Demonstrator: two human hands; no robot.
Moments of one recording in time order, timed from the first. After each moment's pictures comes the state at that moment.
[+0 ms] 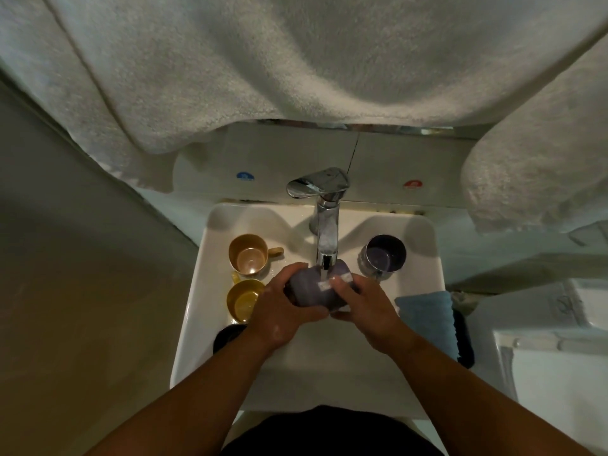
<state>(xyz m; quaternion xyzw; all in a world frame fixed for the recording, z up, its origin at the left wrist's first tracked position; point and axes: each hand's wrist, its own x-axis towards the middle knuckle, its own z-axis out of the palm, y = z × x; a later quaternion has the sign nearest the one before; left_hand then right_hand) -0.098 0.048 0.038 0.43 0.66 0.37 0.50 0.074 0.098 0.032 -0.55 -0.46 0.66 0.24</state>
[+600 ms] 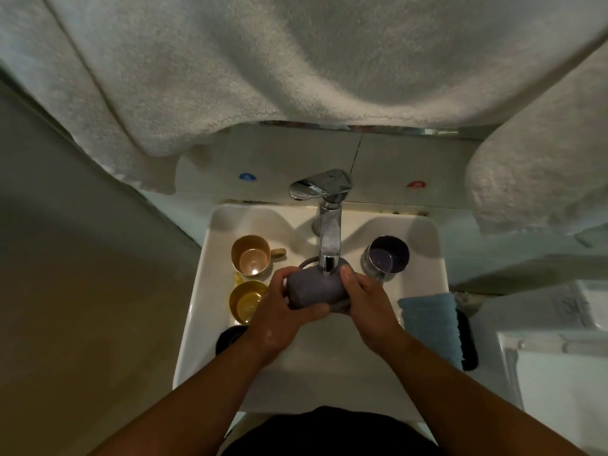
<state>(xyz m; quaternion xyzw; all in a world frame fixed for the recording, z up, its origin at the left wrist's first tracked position) -0.096 0.043 0.043 0.30 0.62 0.43 0.59 0.064 0.096 0.036 -0.56 -0.46 0.63 0.29</state>
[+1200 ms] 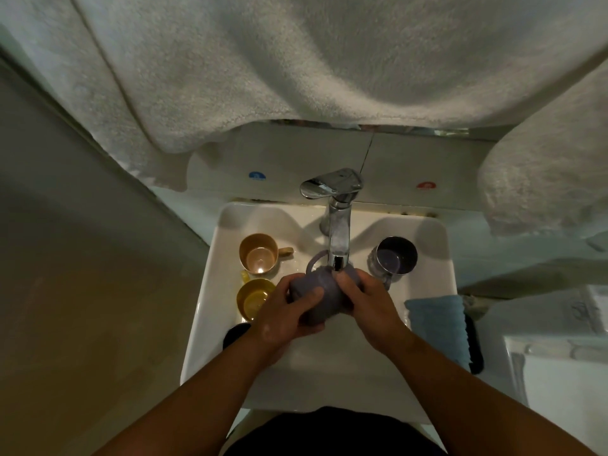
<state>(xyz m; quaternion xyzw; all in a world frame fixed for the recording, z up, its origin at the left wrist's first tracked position) -0.102 0.039 0.049 0.18 0.58 0.43 0.66 0.062 0.096 0.029 -0.54 -0.46 0.65 0.28</state>
